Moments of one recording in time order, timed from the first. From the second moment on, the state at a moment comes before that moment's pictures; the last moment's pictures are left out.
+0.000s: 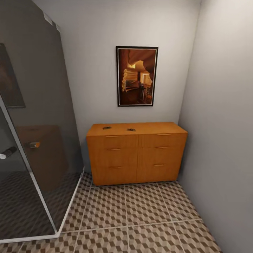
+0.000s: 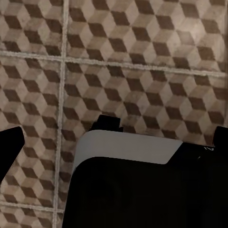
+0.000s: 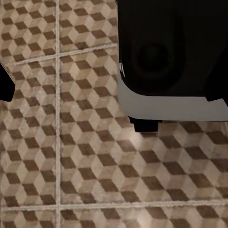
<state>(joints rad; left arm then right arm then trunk) -0.18 -0.04 -0.22 -0.01 0.37 -0.12 0.14 -0.15 0.01 -0.21 0.03 0.26 -0.11 -0.21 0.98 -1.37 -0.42</state>
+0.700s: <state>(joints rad) -0.18 -0.04 -0.22 -0.01 0.37 -0.12 0.14 -0.15 0.01 -0.21 0.03 0.25 -0.11 -0.21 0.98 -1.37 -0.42</state>
